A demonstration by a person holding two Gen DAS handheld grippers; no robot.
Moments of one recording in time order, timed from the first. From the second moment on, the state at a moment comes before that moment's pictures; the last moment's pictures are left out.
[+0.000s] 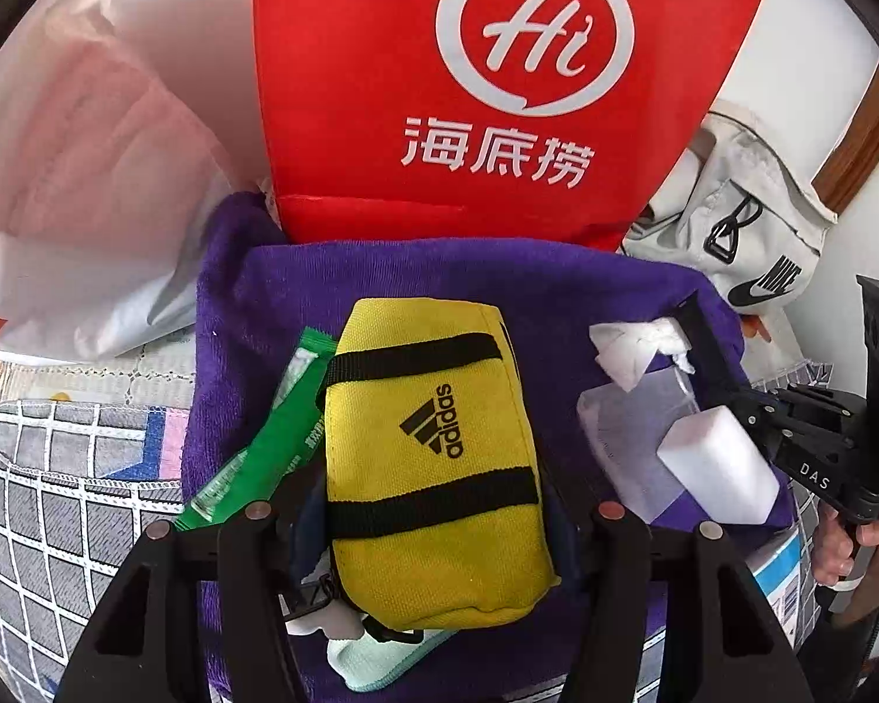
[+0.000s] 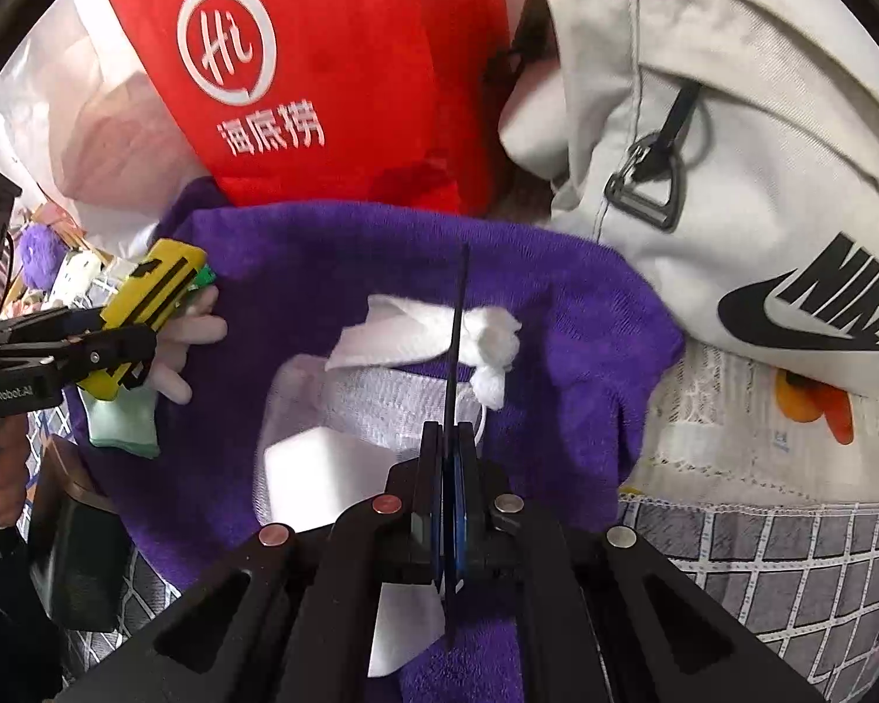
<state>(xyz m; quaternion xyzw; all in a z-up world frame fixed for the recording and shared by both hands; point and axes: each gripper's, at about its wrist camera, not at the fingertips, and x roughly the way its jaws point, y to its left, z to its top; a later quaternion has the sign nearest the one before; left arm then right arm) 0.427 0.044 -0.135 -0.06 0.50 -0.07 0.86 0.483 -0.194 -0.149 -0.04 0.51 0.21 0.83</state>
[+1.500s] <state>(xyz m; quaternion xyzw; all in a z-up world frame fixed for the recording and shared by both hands) 0.253 0.060 -0.077 -0.08 0.46 -0.05 0.88 0.250 -0.175 -0.094 -0.01 0.46 0.22 0.86</state>
